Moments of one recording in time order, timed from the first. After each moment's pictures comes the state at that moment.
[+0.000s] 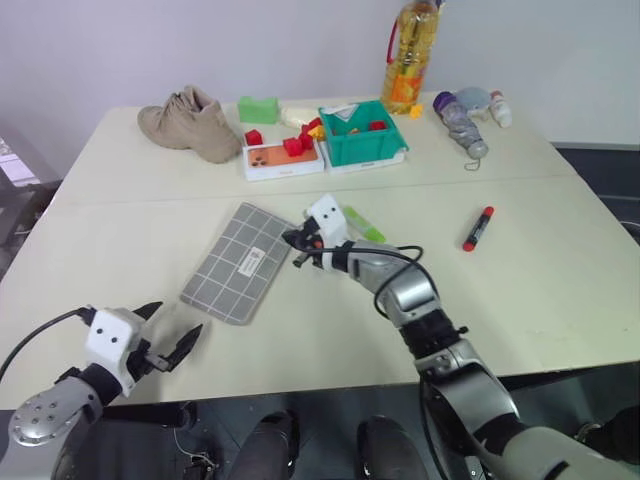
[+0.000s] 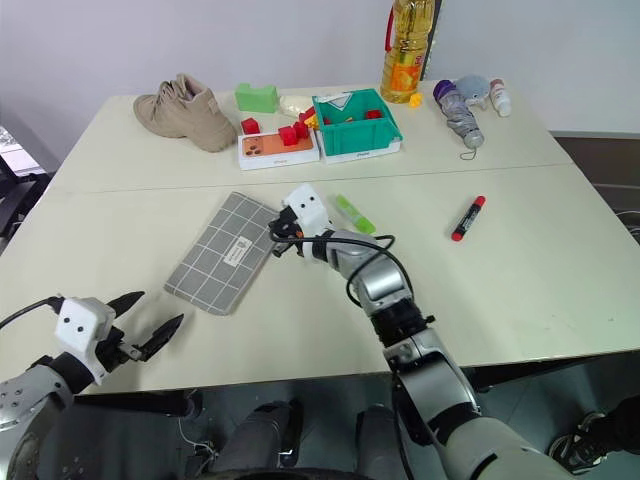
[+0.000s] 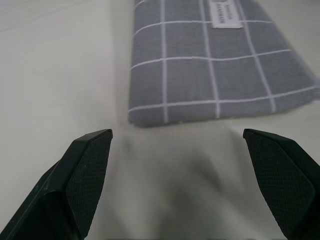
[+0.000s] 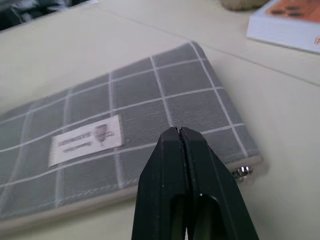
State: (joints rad) left arm 0.41 0.55 0.35 -0.40 -0.29 0.18 -0.64; right arm -0.79 -0.01 0.24 0.47 0.14 0.44 0.49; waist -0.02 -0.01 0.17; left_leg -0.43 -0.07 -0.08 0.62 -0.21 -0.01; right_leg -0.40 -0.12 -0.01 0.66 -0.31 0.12
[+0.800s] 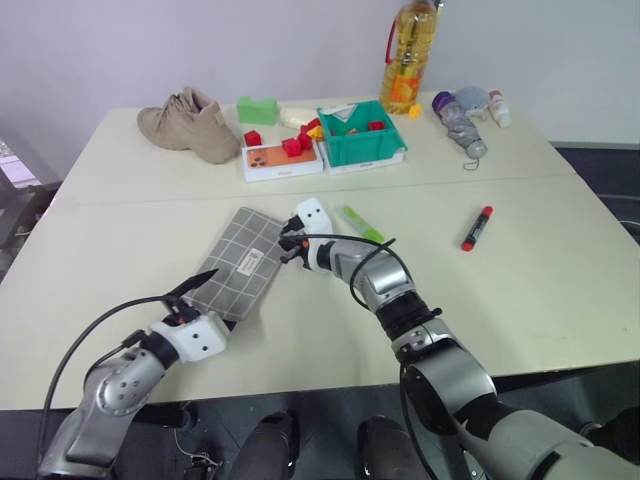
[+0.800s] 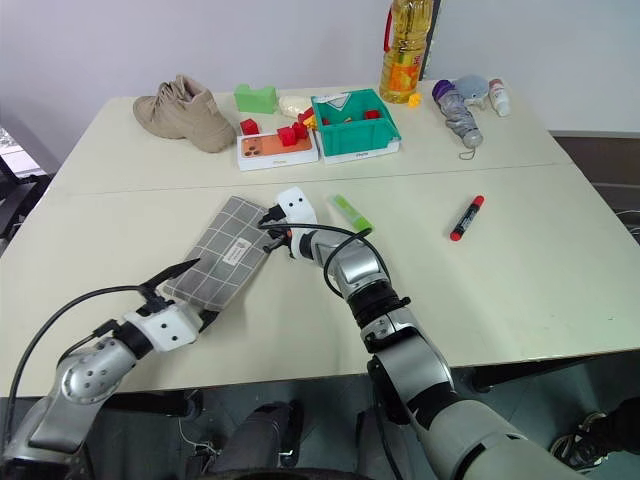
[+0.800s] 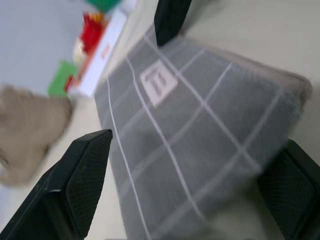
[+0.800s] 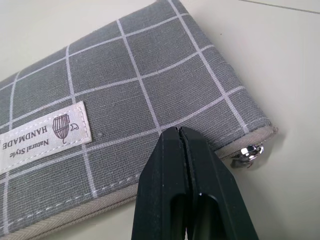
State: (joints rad) left arm 0.15 0.60 0.04 -0.15 0.38 -0.38 -0.35; right arm -0.86 0.06 0.18 0.62 0.12 0.52 0.45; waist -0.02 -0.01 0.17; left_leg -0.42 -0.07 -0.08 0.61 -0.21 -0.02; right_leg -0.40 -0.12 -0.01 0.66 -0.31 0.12
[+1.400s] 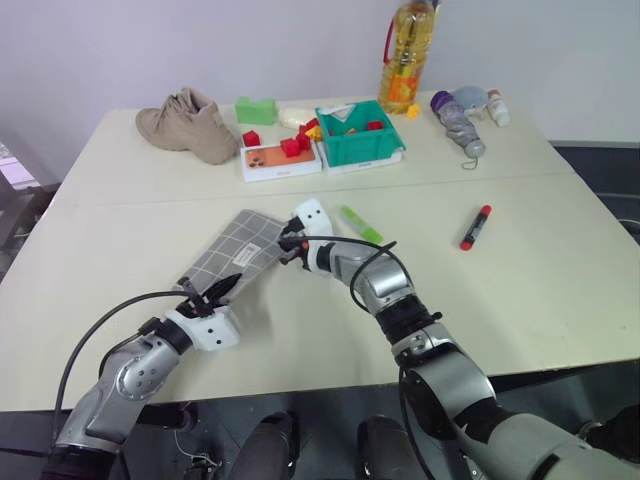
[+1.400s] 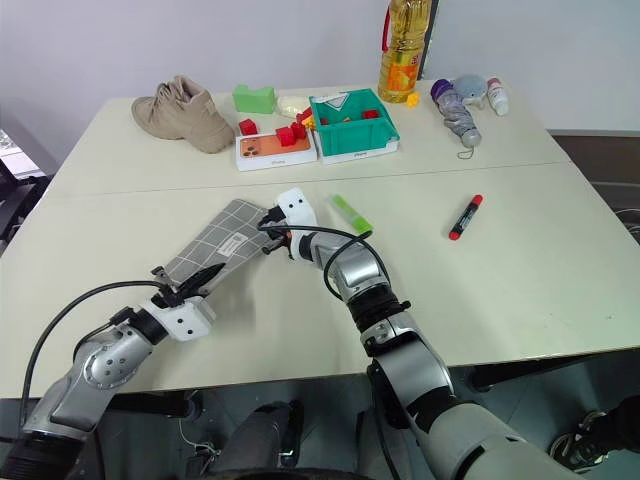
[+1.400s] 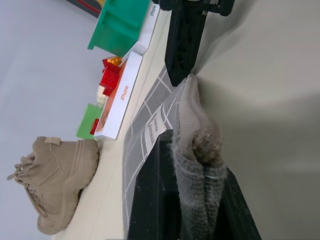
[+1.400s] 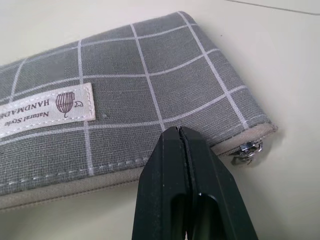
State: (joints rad) left arm 0.06 0.60 -0.01 -0.06 0.42 -0.46 -0.26; right arm -0.84 0.05 0.16 0.59 0.12 0.51 0.44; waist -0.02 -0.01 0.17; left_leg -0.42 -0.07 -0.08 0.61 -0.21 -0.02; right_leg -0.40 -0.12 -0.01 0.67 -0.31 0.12
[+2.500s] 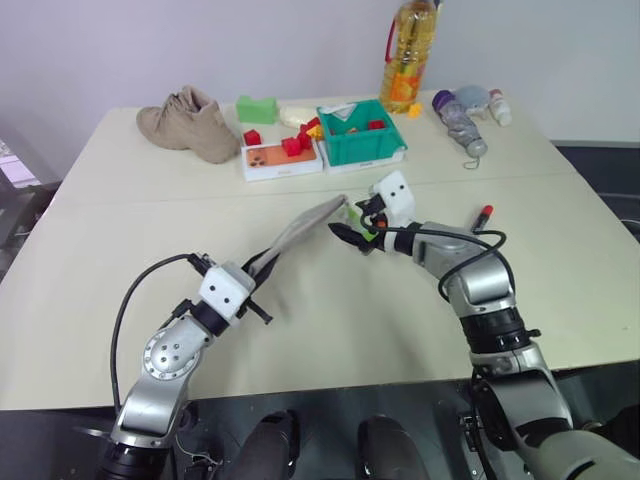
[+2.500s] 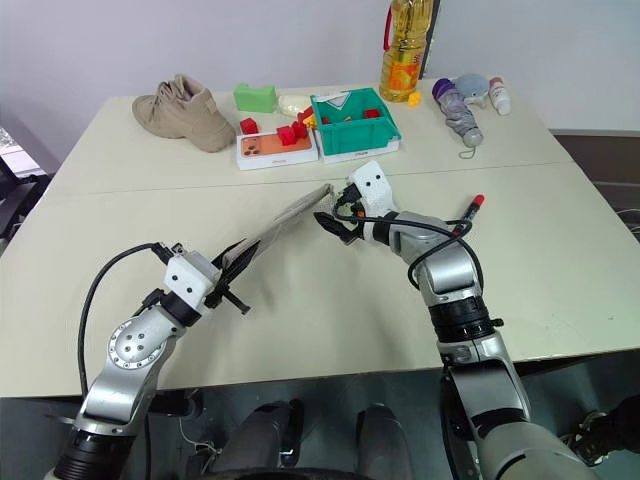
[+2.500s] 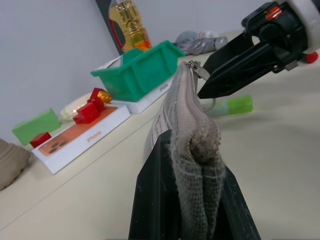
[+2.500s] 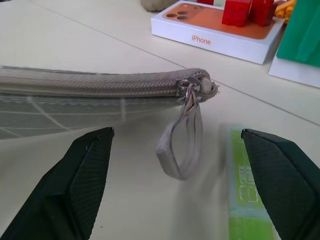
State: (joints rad) left arm 0.00 0.37 -0.06 -0.32 -0.08 -0.09 -0.46; right arm -0.69 -0.31 0.09 0.11 0.21 0.64 0.59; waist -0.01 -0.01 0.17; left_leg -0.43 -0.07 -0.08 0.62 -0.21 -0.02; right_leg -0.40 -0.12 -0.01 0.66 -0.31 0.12
